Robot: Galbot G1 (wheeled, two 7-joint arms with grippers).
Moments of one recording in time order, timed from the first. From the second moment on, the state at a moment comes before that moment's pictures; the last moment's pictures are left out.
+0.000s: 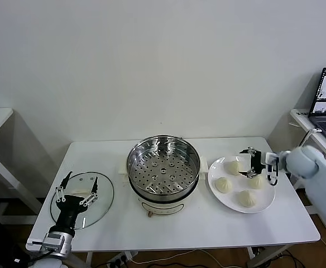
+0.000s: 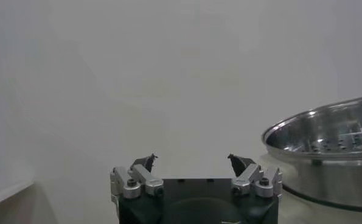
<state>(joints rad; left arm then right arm) 1.56 -1.46 -0.72 -2.08 0.12 -0.06 0.13 -0.23 0.66 -0.32 1.19 -0.23 -0.04 -1.00</state>
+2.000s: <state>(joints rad) 1.56 -1.48 -0.76 -2.06 0.11 -0.08 0.14 -0.02 1.05 -0.48 0.62 -0.55 0.07 -1.08</state>
